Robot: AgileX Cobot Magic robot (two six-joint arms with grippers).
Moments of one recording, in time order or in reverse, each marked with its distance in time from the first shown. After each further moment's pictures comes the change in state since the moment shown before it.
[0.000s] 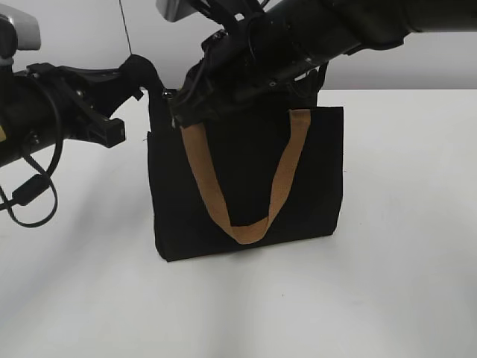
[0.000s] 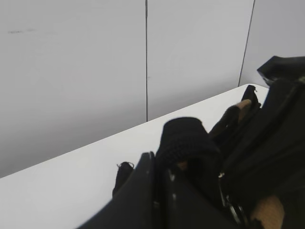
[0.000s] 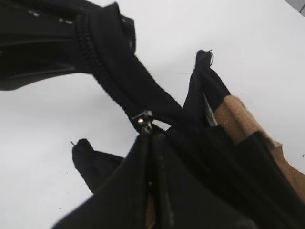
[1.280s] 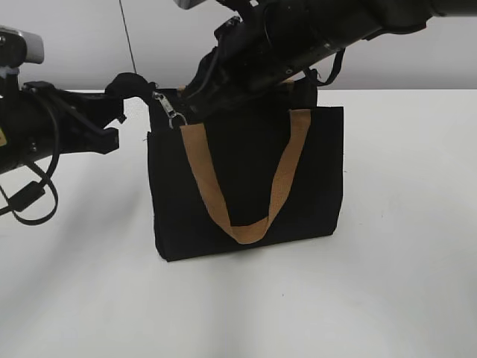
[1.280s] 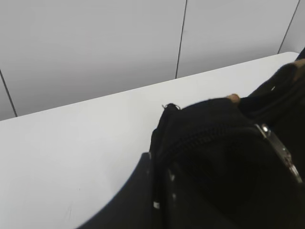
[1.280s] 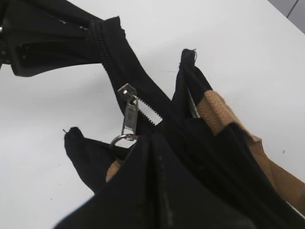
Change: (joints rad) left arm 0.000 0.000 0.000 -0.136 0.186 0.023; right arm -0.026 -0.034 -0.001 -0.040 0.030 -0.002
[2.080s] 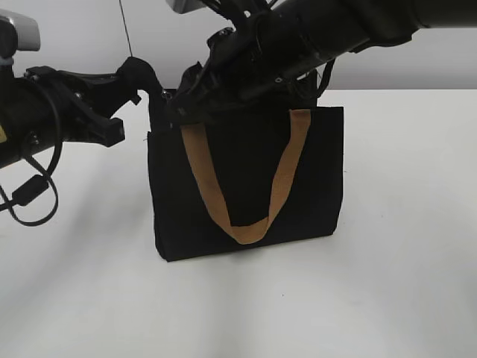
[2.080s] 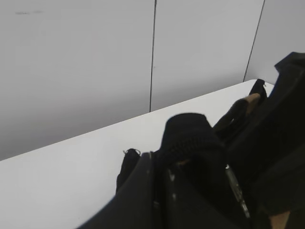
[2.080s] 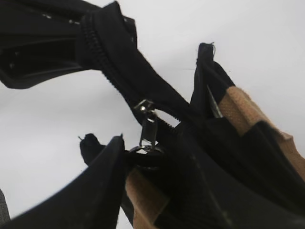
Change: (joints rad) left arm 0.000 -0.001 0.000 0.117 -0.149 -0.054; right arm 0.001 0.030 0.000 0.097 0.022 -0.007
